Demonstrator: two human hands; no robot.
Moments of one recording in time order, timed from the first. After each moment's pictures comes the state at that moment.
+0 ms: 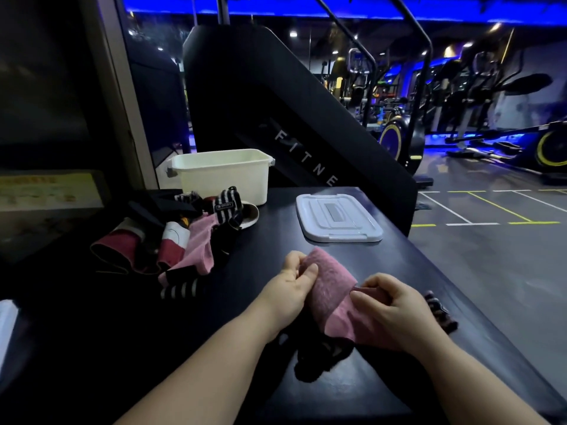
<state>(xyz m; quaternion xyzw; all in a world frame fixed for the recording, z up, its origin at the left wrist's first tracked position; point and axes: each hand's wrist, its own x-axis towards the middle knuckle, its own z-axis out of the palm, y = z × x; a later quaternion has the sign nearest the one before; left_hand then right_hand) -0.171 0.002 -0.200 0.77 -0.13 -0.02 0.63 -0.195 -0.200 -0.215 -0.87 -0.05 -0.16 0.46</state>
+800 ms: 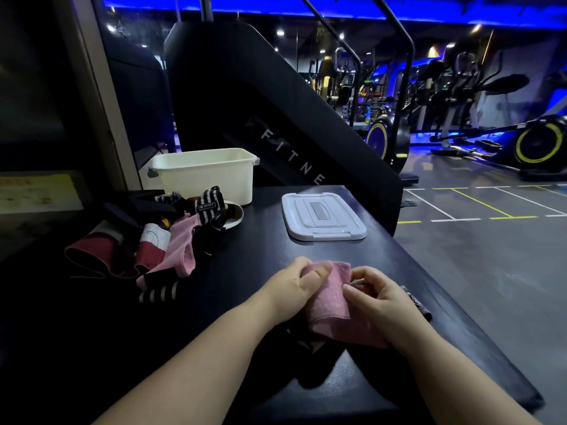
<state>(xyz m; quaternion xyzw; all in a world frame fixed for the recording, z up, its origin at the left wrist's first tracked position) -0.169 -0.022 -0.184 0.86 -0.11 -0.06 0.49 -0.194 -0.207 -0.214 -0.77 -0.08 -0.07 0.62</state>
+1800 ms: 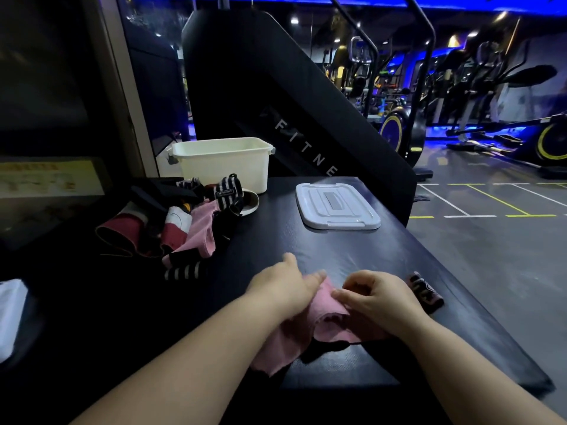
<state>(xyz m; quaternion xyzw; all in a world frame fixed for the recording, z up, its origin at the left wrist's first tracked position) -0.189 -0.003 -0.182 0.98 -0.01 -0.02 0.20 -0.199 -0.189 -0.209 -0.95 -0.05 -0.08 0.30</state>
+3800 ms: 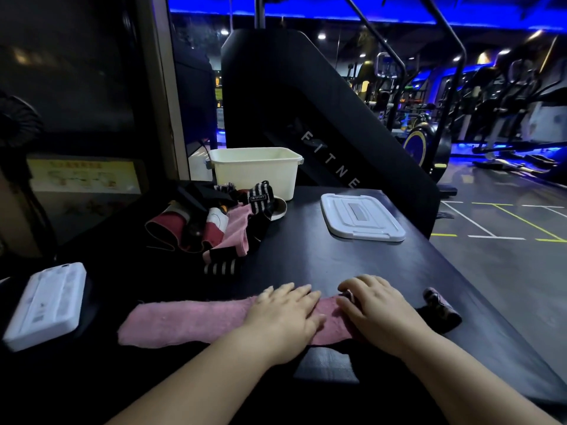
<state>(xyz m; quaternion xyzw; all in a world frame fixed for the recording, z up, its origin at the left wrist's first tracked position) -0.241 0.047 -0.202 0.99 -0.15 -0.04 0.06 -0.214 -0.143 -0.204 -0.98 -0.17 -0.09 0.08</state>
